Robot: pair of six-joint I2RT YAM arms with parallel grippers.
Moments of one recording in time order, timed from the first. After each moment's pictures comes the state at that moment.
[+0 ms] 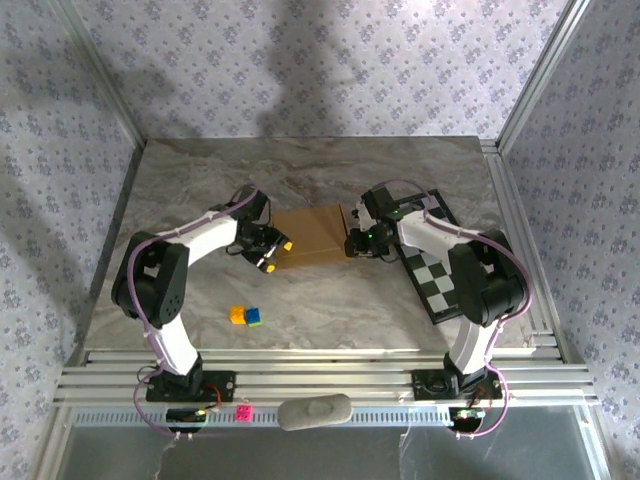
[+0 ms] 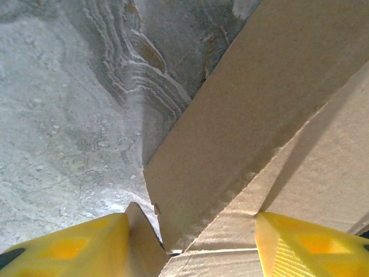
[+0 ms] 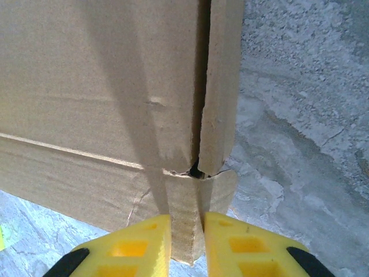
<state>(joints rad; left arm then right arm) -0.41 1.76 1.10 -0.59 0.37 -1.25 0.46 1.78 1.14 -0.52 -0.36 0.35</state>
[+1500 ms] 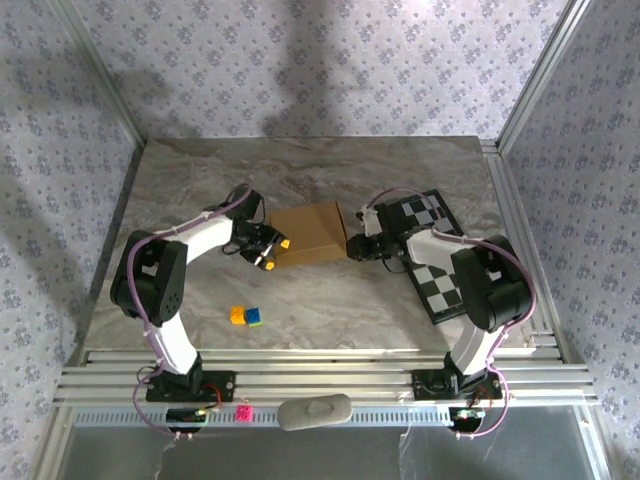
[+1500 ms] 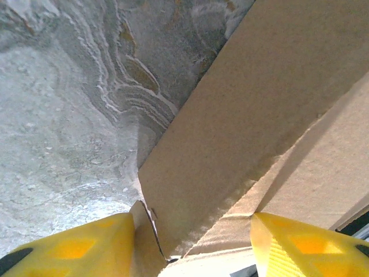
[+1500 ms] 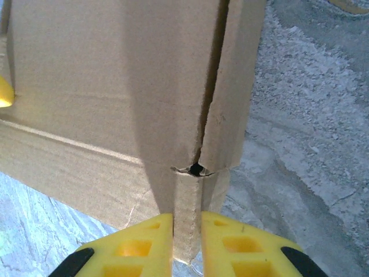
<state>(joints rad) -0.36 1.77 1.09 -0.55 0.42 -1.24 0.42 1.72 0.88 -0.07 -0.44 0.28</state>
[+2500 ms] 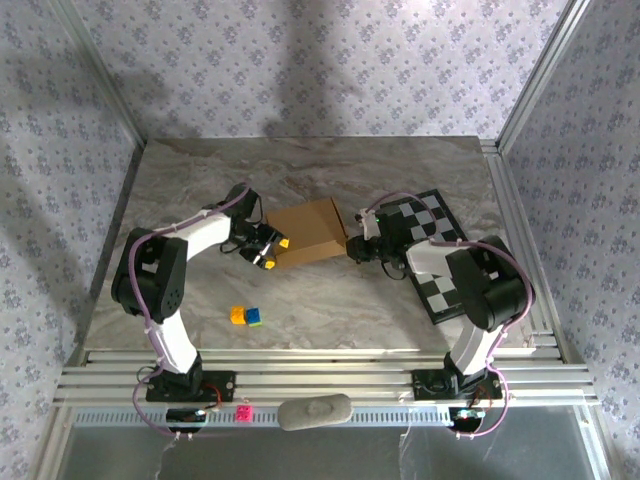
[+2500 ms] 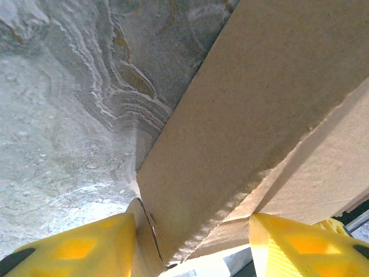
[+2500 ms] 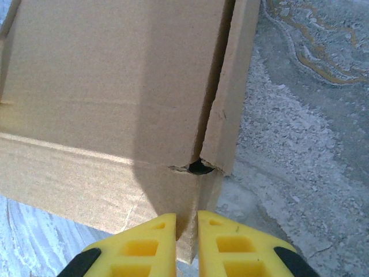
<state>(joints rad) -0.33 1.79 1.10 -0.56 0.48 -1.21 0.44 1.74 0.78 0.19 -0.36 0.21</state>
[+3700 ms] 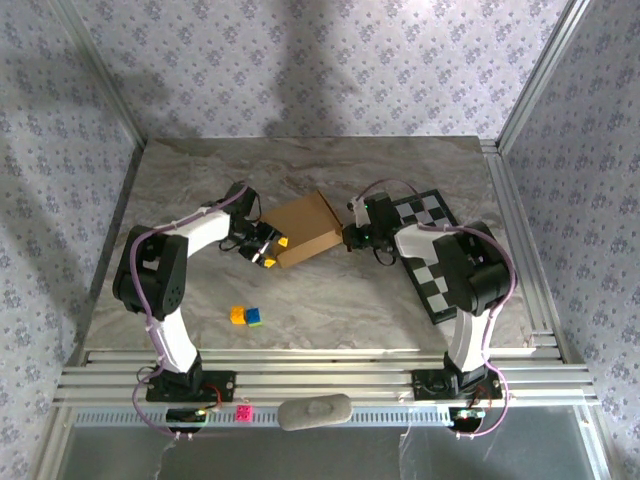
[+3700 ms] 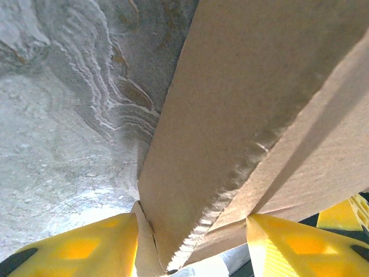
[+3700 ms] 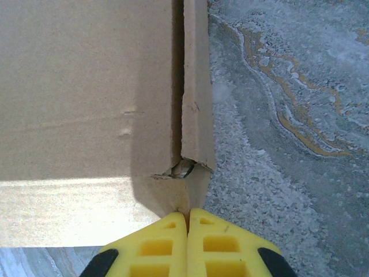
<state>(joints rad) -0.32 1.81 1.13 -0.58 0.49 -1.19 0.45 1.88 0.99 0.07 -0.29 0.19</state>
